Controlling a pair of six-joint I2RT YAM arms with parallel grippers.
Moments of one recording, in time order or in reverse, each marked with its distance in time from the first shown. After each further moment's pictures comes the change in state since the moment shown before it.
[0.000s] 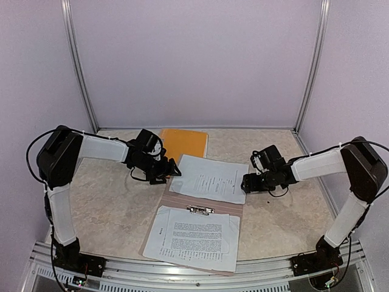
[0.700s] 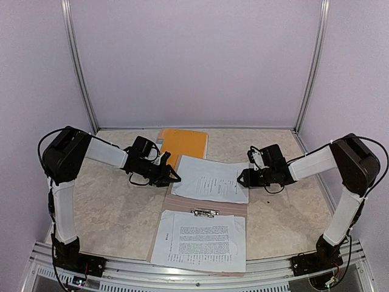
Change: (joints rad) left arm 0.066 0.096 -0.054 0.237 0.356 0.099; right arm -0.063 0.103 -0.004 0.273 -0.210 -0.016
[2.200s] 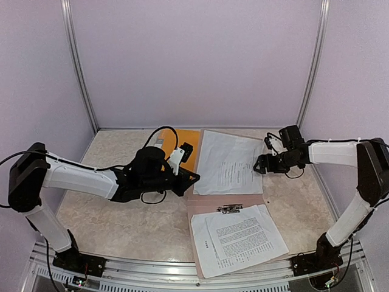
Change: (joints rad) left arm -0.445 -0.434 -0.322 0.422 -0.610 0.320; right arm -0.187 -0.169 0.150 -0.426 -0.032 -0.190
